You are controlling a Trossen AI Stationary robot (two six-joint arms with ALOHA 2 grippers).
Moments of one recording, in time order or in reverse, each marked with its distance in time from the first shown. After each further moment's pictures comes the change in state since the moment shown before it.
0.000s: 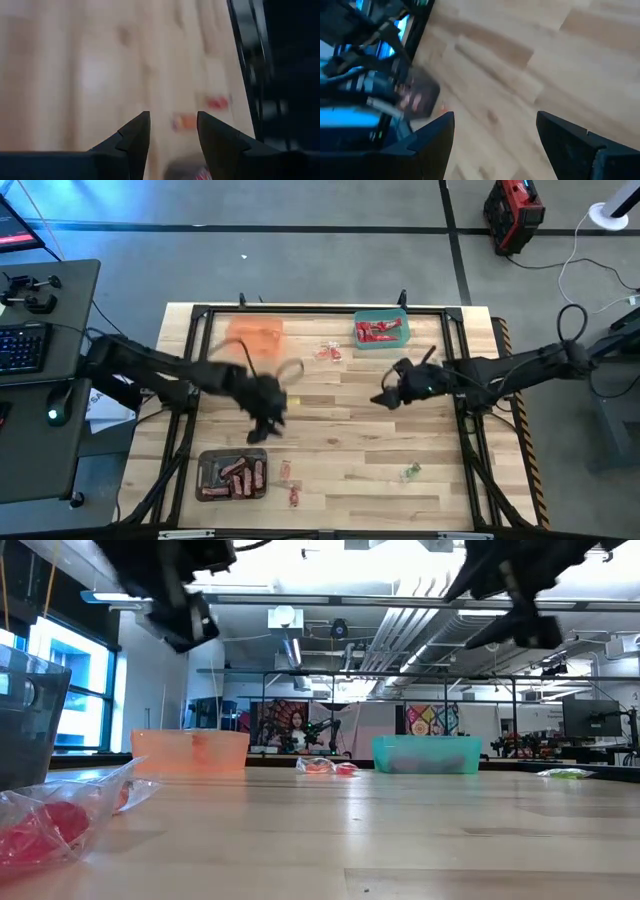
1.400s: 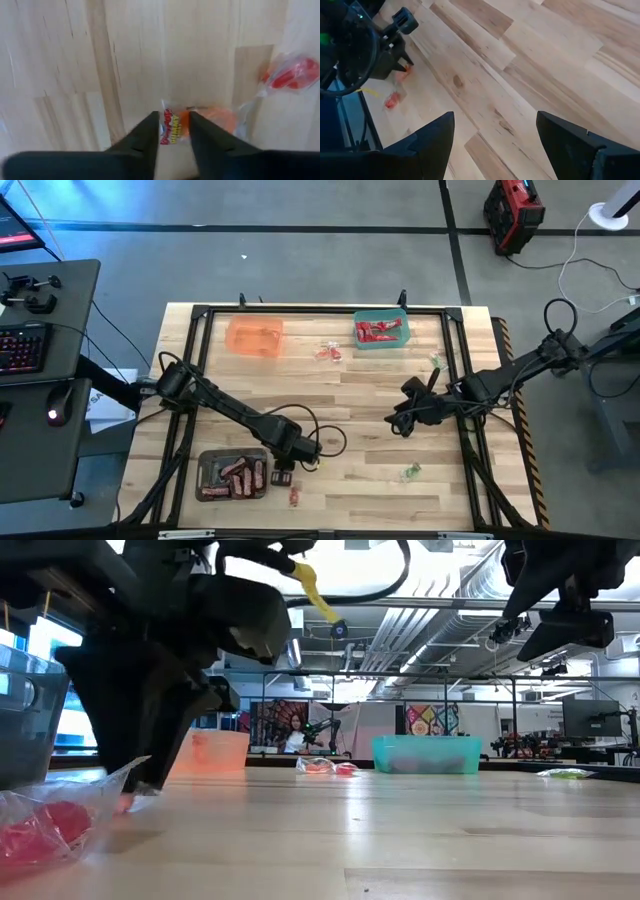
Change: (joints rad) left arm -0.245 0.669 0.454 -0.323 -0.154 -0.048; right arm 0.280 0.000 0.000 -0.203 0.223 -0.014
